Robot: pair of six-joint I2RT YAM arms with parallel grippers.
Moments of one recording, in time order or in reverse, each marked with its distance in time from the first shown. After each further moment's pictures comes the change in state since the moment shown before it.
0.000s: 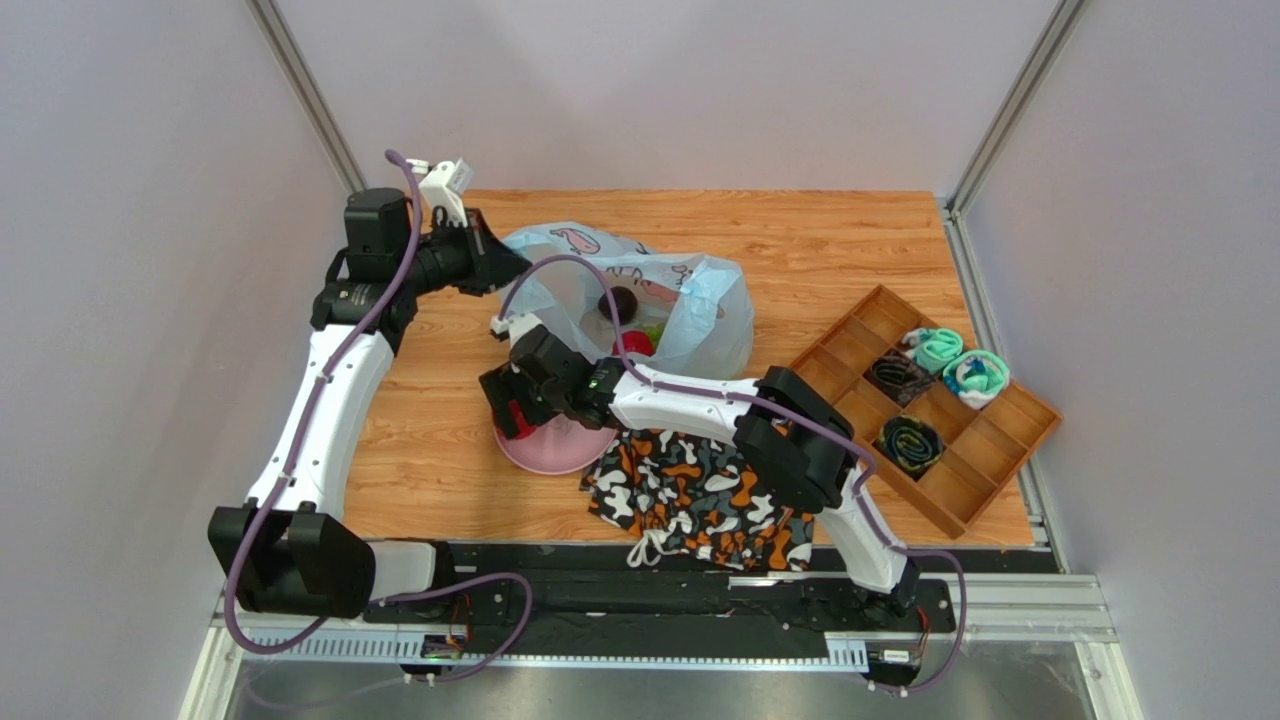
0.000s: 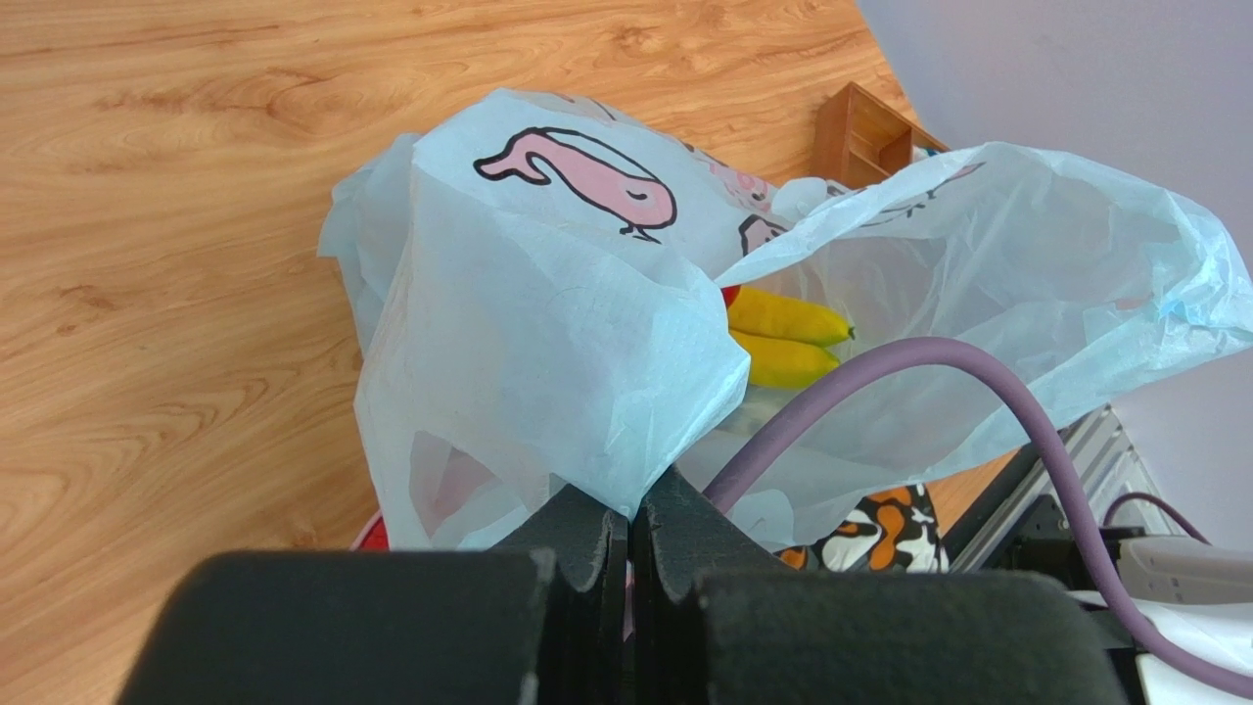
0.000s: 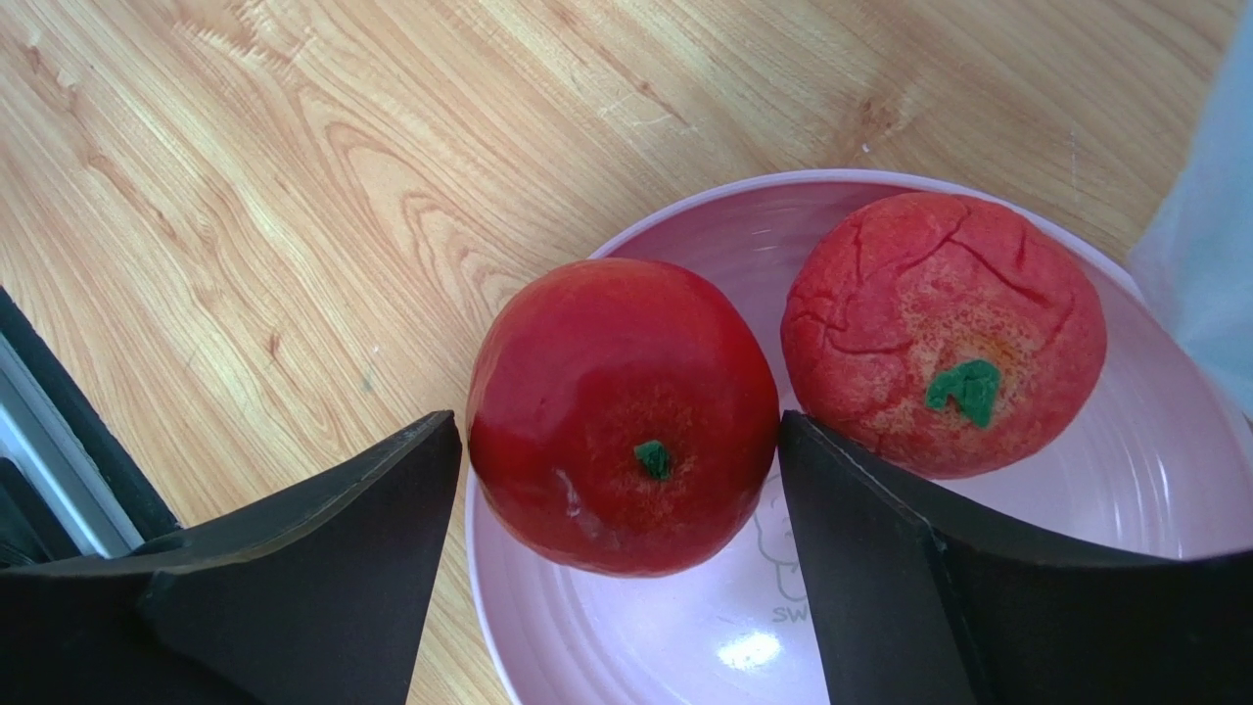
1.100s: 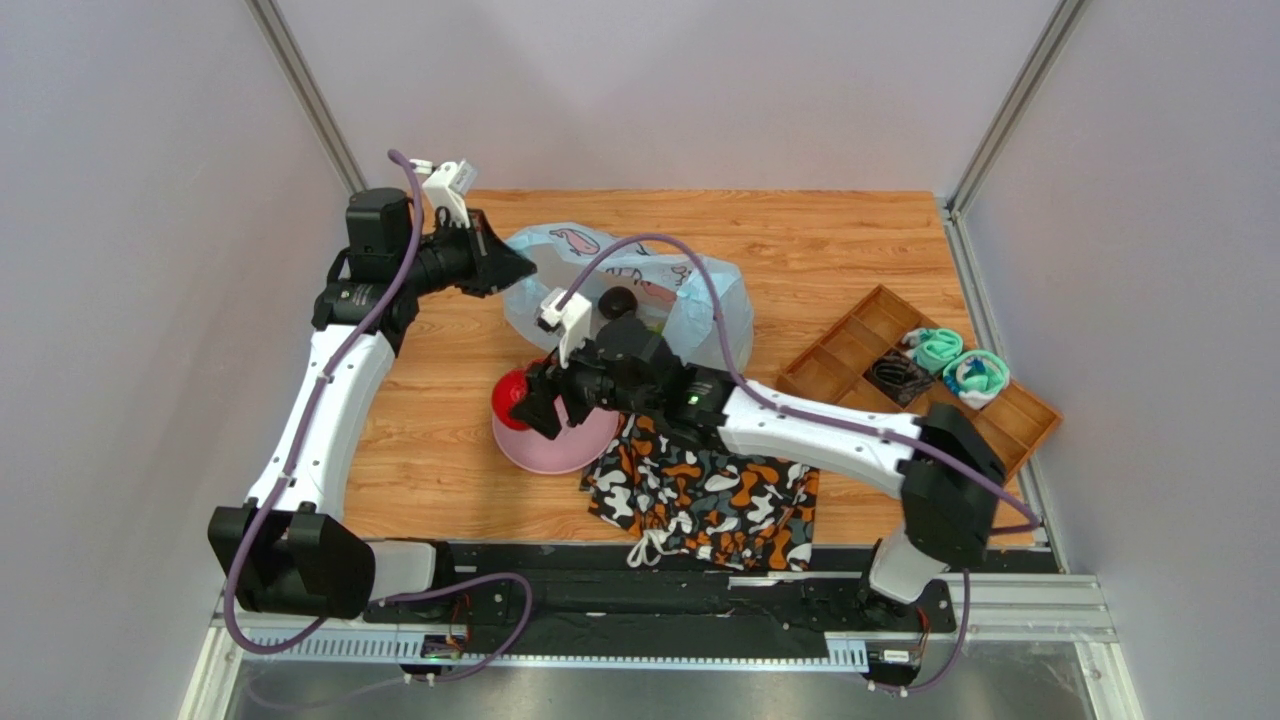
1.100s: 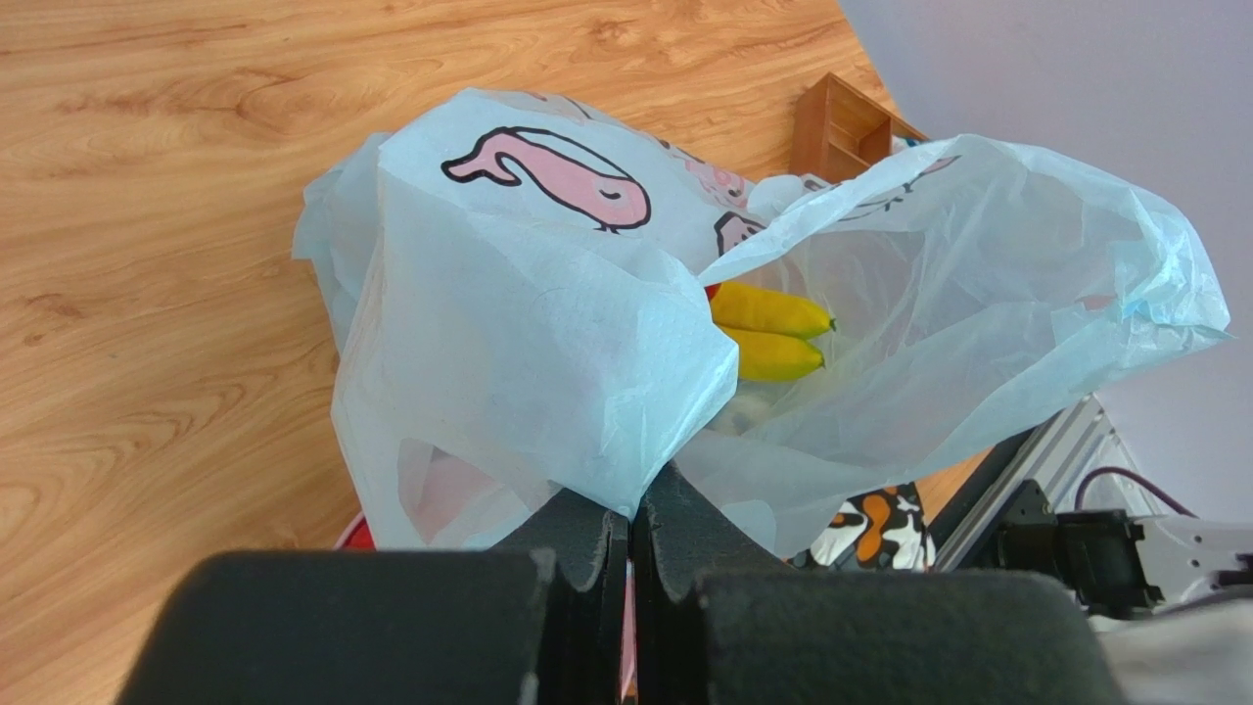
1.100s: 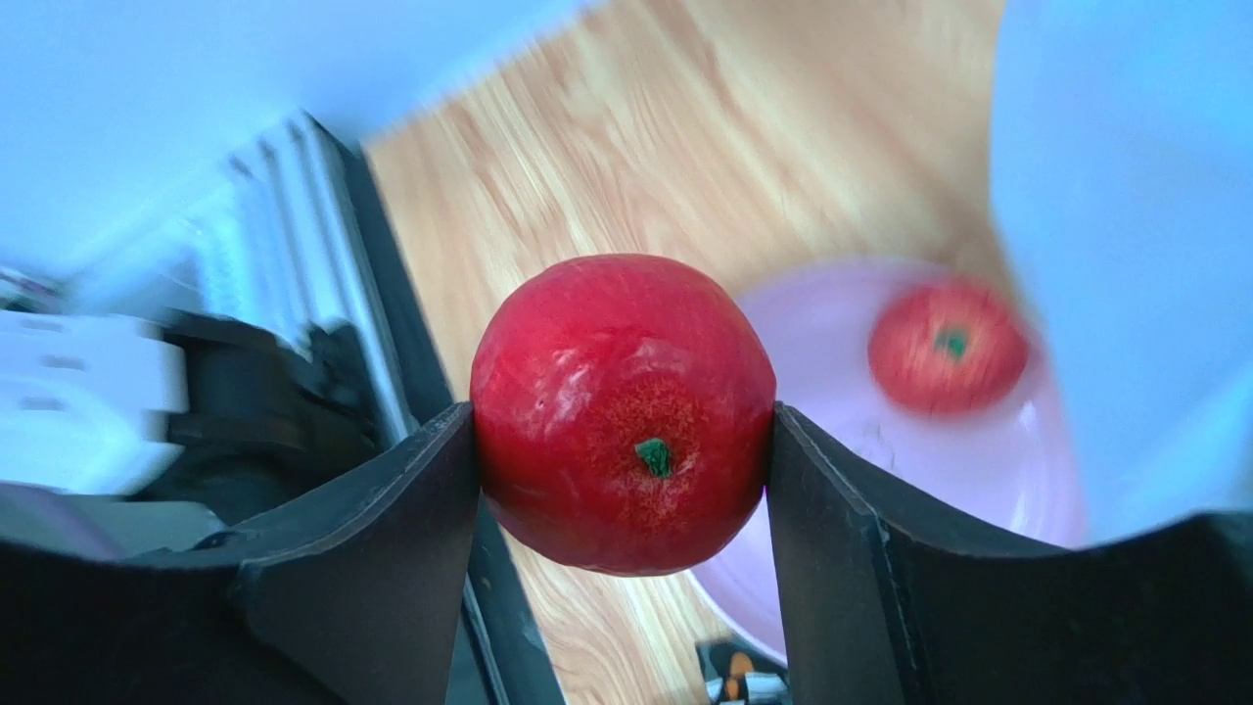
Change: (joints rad) left arm -0.002 0.000 0.000 0.002 0.023 -0.001; right arm 0.011 -0.501 -0.403 0.237 -0.177 -0.120
